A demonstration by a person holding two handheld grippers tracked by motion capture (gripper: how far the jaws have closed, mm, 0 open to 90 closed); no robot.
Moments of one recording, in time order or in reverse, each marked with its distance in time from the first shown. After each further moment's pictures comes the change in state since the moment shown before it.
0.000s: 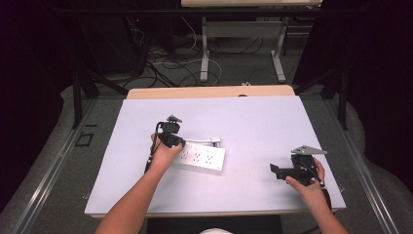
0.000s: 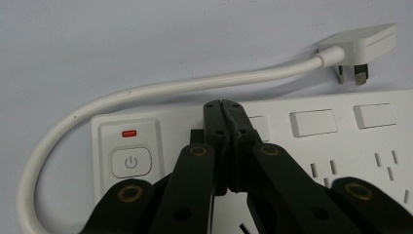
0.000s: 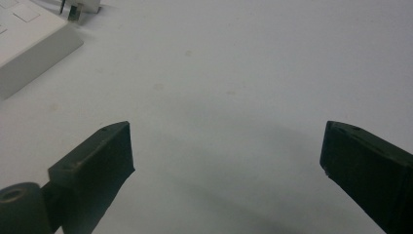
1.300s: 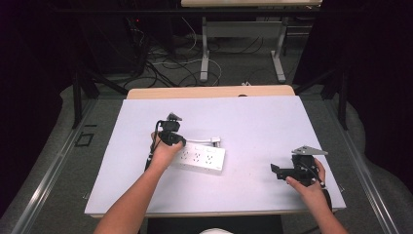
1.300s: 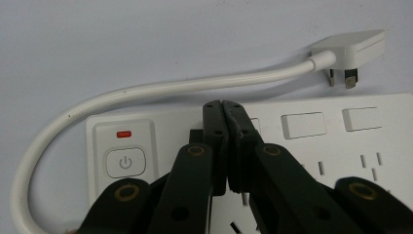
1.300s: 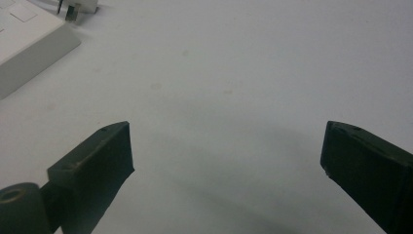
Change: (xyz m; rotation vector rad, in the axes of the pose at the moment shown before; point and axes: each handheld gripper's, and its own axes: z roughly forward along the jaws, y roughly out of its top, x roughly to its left) left arm 0.001 0.006 -0.002 0.028 -0.025 -0.025; right arm -0.001 -0.001 -0.001 -0.003 -0.010 0.000
